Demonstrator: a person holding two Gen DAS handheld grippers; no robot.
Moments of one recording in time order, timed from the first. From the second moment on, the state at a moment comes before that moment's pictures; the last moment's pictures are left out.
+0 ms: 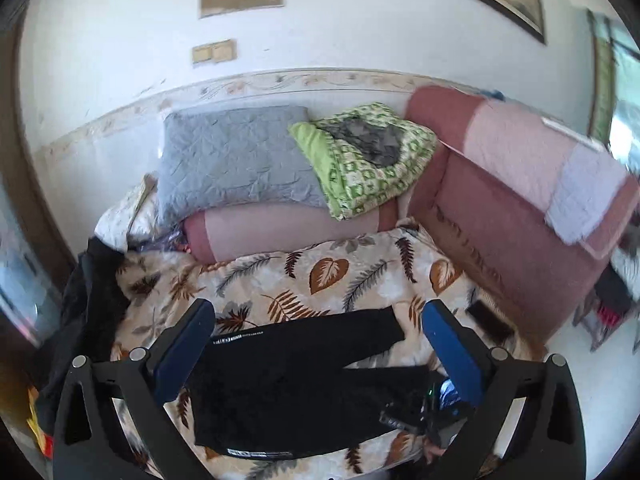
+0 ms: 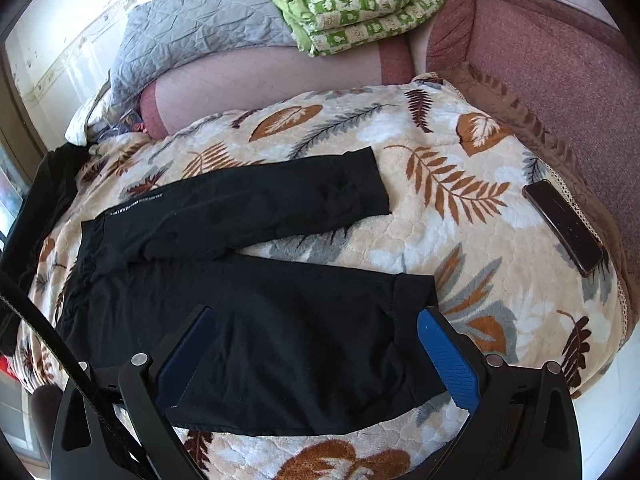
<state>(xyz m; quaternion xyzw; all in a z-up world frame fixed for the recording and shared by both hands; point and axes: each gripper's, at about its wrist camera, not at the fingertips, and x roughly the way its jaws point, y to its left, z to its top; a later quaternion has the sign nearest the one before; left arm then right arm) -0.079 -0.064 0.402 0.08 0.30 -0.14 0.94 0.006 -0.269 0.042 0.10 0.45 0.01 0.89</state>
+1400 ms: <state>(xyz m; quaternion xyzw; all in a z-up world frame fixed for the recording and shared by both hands) 0.281 0.090 -0.004 0.03 0.54 -0.16 0.83 0.284 -0.242 -0.017 -0.04 0.49 0.23 0.84</state>
